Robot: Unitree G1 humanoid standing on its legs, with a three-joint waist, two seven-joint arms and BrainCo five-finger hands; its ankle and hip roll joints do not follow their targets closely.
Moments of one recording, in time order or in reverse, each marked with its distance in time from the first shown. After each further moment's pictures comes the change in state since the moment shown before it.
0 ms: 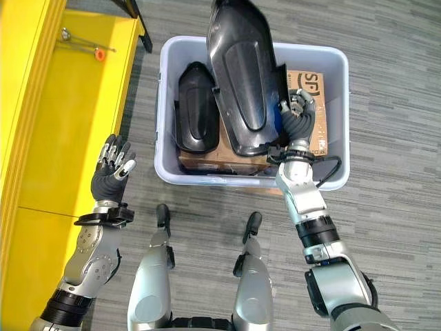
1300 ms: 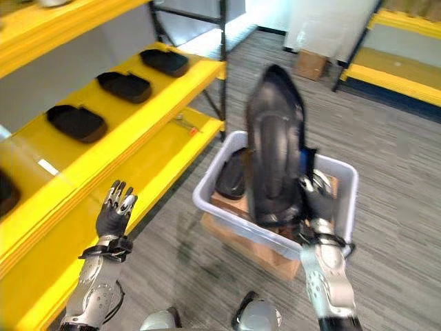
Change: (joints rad) left arm 0.228 -0.153 0.131 0.087 0.009 0.087 -0.126; right arm 0.595 0.056 -0.182 -0.292 0.321 -0.042 0.275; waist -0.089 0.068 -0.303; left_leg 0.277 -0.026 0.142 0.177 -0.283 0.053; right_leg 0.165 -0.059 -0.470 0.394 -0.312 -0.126
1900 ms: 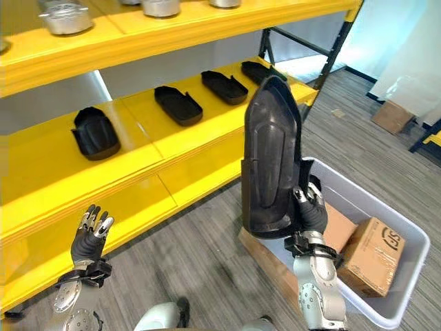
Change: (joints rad) left arm 0.076 -0.002 0.102 0.012 0.067 0.004 0.000; right arm 0.089 0.083 -0.028 -0.004 0.010 0.023 0.047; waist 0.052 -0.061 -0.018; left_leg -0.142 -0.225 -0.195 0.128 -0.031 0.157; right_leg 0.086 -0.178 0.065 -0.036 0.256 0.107
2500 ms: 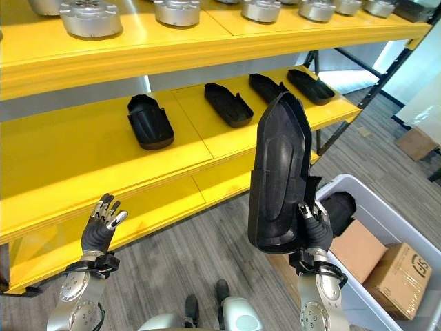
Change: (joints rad) left arm -0.010 0.036 -0.071 -0.031 0.050 0.006 -0.029; right arm 0.041 0.013 0.013 -0.037 0.043 -0.003 0.055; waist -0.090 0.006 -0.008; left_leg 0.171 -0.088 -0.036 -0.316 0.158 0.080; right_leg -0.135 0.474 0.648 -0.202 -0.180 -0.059
